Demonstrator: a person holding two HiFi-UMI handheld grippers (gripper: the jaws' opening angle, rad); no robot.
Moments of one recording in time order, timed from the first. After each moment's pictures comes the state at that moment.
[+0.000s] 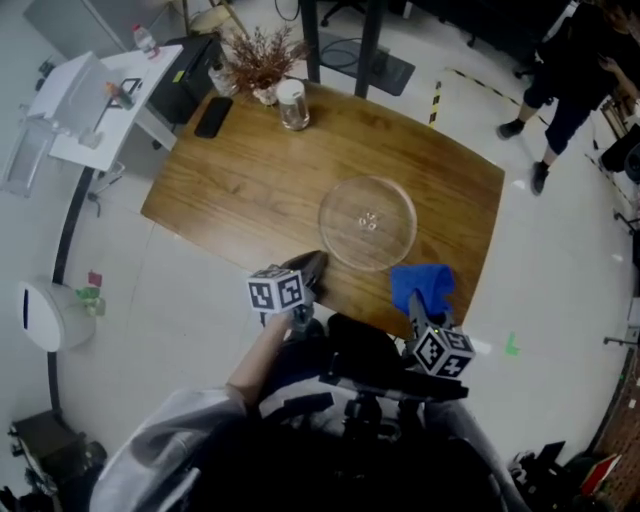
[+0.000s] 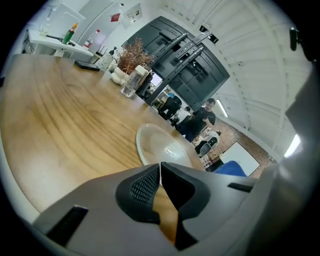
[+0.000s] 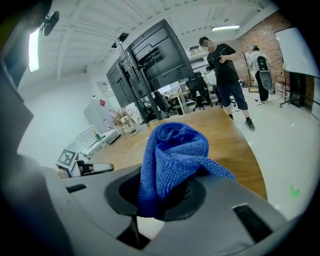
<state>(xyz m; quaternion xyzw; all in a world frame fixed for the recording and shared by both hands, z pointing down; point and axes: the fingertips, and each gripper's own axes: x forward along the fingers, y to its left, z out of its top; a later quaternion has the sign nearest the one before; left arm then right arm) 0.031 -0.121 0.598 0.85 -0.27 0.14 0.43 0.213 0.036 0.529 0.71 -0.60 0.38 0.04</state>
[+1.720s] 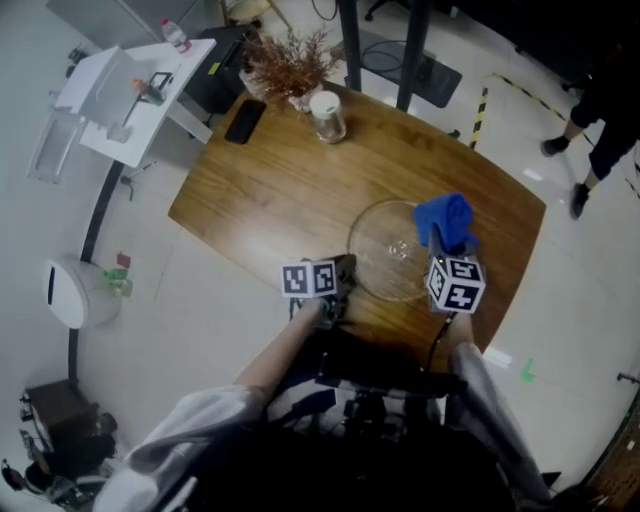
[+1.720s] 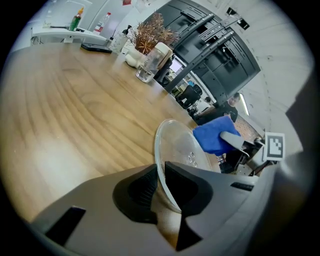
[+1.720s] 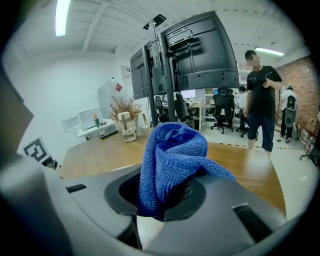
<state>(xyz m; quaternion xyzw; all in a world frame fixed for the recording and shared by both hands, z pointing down) 0.055 -0.178 0.635 0.78 -0.31 0.22 0.50 0.263 -0.195 0.535 0.68 -0.67 0.25 0.16</state>
